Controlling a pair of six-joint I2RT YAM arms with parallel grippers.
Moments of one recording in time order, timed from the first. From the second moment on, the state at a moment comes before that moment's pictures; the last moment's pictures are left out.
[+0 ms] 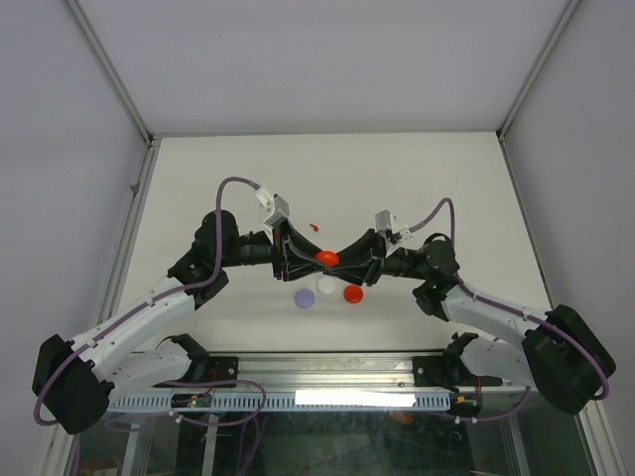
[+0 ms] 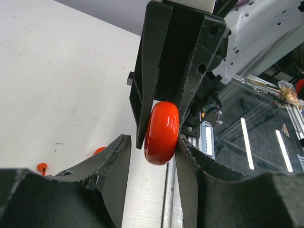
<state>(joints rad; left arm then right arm) -0.67 0.99 0.70 0.24 0.77 -0.29 0.69 1.13 0.40 1.06 -0.82 0.40</state>
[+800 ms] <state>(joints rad) -0.67 0.99 0.69 0.31 0.64 -0.47 0.69 1.05 0.31 1.09 -0.79 0.32</state>
